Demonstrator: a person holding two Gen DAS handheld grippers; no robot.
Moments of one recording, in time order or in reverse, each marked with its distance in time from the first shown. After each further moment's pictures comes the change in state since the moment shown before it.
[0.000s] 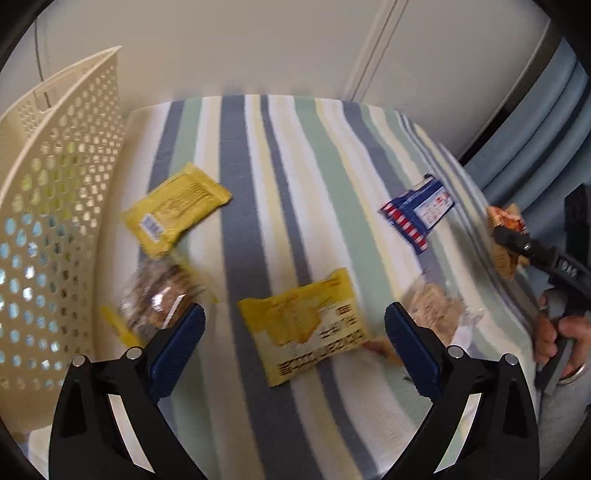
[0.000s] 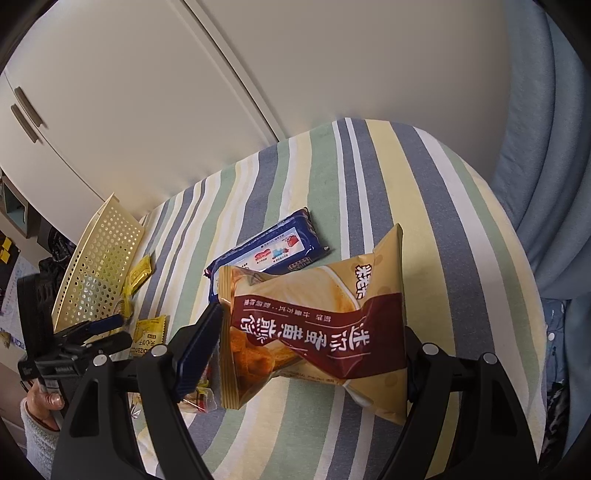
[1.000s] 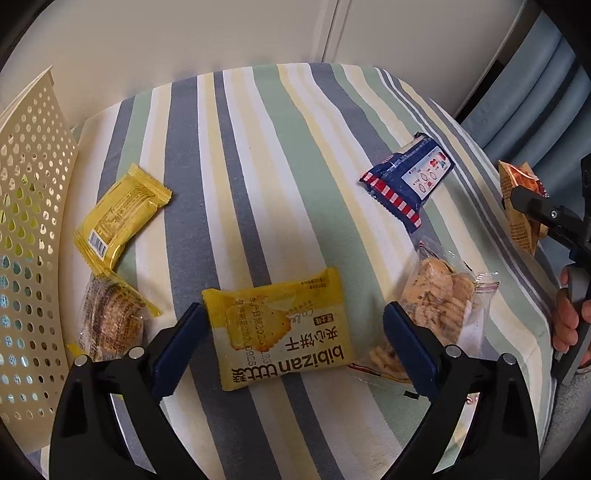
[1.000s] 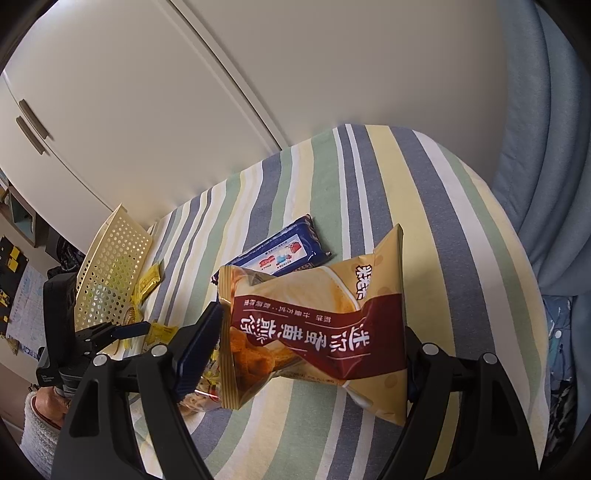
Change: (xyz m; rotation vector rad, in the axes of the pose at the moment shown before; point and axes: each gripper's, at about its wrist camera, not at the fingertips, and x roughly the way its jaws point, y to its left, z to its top) left arm 0.047 -0.044 0.012 0.136 0.116 0.118; right arm -0.010 -0.007 -0.002 0.029 -0.027 0.032
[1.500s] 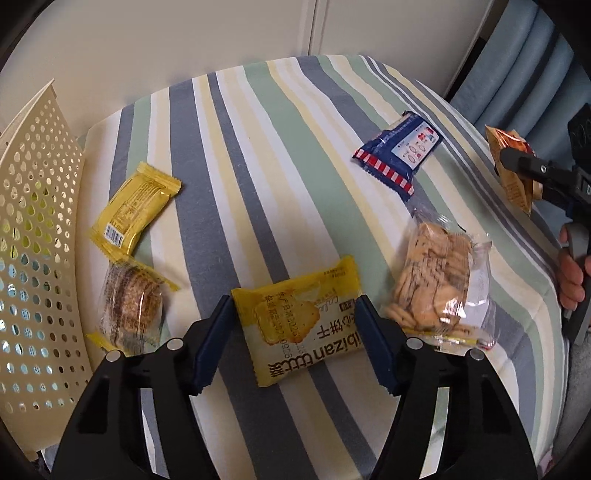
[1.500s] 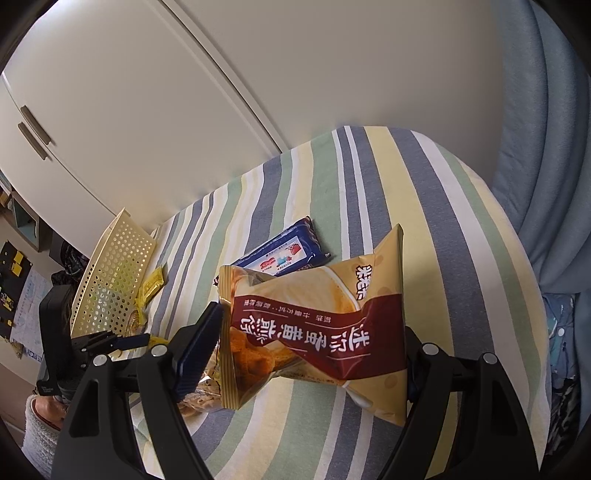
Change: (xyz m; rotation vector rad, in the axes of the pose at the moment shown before) left arm -0.017 0.000 -0.016 0.090 0.023 -0.005; right arm -0.004 -0.004 -0.002 0.016 -0.010 0.013
